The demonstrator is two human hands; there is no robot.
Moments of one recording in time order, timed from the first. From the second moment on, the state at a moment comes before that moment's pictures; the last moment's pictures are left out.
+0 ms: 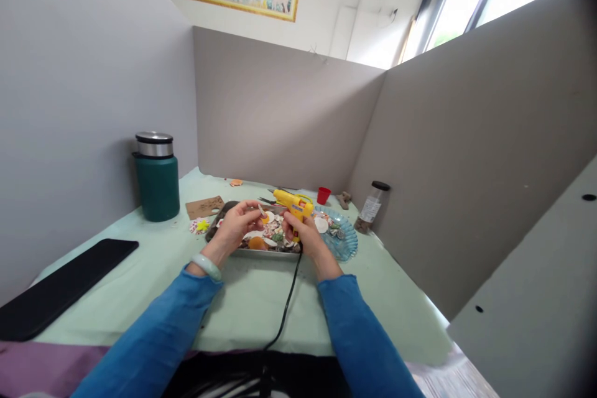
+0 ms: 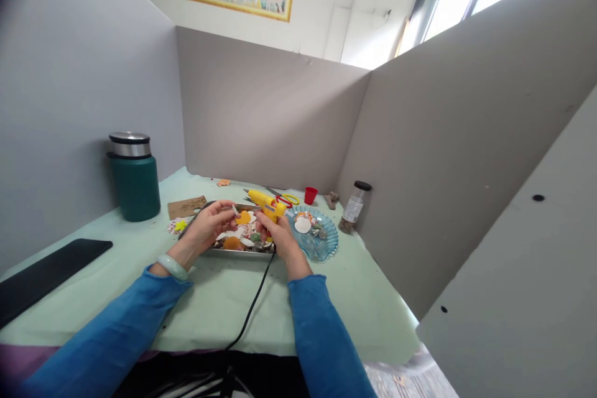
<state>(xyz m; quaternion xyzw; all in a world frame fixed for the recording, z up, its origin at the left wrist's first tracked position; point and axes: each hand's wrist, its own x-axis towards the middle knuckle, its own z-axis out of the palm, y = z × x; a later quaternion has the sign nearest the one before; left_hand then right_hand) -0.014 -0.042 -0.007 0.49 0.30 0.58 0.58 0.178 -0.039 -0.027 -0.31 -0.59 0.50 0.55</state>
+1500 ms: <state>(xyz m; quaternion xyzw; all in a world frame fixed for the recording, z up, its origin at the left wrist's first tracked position) -0.025 -0.034 -0.009 0.38 0.21 0.55 0.72 0.192 -0.047 -0.024 -0.30 -0.67 0.54 0.41</state>
